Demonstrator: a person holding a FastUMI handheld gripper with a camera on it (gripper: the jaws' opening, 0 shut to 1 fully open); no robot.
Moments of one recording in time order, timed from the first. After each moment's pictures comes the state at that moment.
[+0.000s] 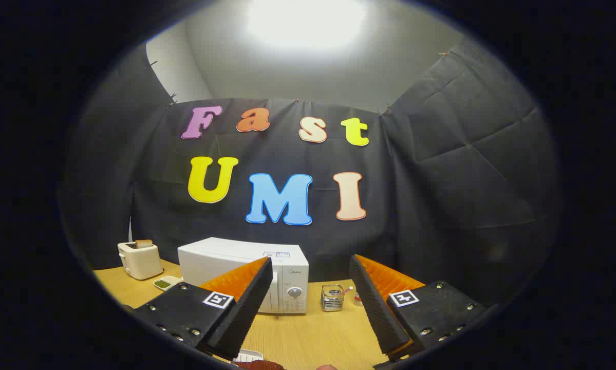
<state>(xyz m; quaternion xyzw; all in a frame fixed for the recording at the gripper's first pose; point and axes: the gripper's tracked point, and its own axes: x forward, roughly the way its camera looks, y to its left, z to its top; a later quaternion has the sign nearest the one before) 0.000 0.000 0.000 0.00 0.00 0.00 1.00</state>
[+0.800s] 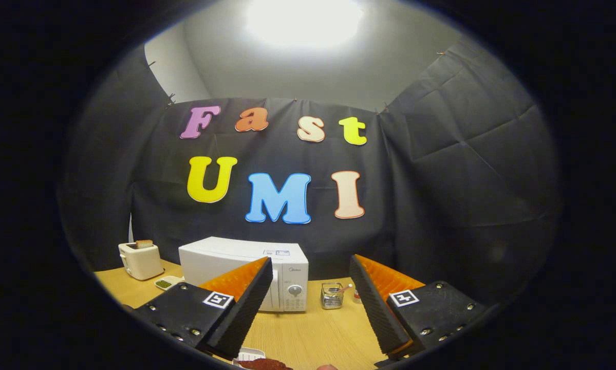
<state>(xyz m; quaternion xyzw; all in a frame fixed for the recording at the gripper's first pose) -0.008 0.004 -0.002 0.00 0.00 -0.01 1.00</state>
